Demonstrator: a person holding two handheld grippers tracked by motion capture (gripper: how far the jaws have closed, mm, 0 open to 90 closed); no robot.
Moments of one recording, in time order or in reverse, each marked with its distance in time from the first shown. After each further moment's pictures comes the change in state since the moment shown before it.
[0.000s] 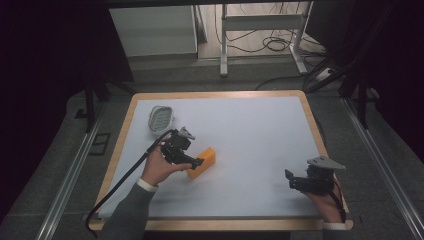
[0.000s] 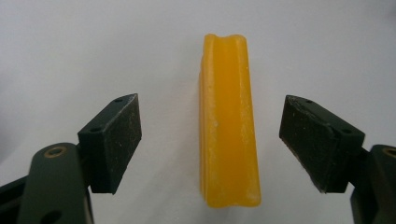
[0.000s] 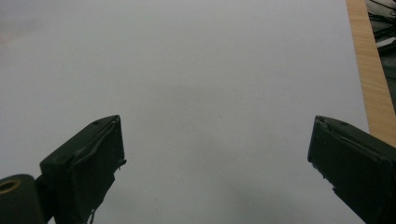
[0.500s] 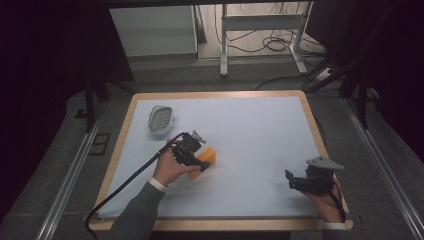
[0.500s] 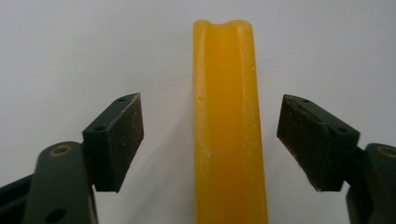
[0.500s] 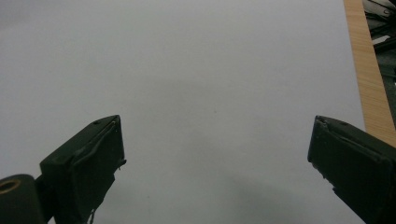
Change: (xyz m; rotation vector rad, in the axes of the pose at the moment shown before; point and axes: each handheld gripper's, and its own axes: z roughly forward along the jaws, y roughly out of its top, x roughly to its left) left arm -0.009 0.007 0.036 0.079 0.025 0.021; right arm 0.000 -0.002 0.003 0.016 -0.021 -0.012
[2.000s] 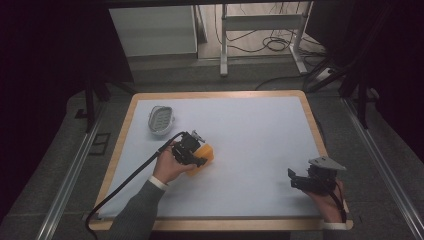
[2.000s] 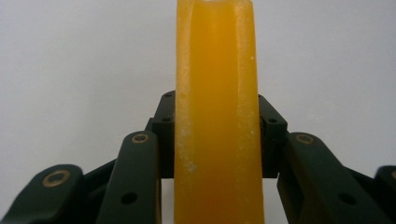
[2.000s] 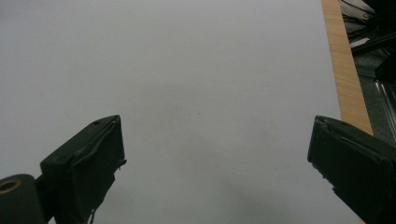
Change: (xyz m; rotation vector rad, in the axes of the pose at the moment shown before) left arm 0.006 0.000 -0.004 0.011 -0.031 -0.004; right arm -0.003 -0.001 -0.002 -0.014 -0.050 0.007
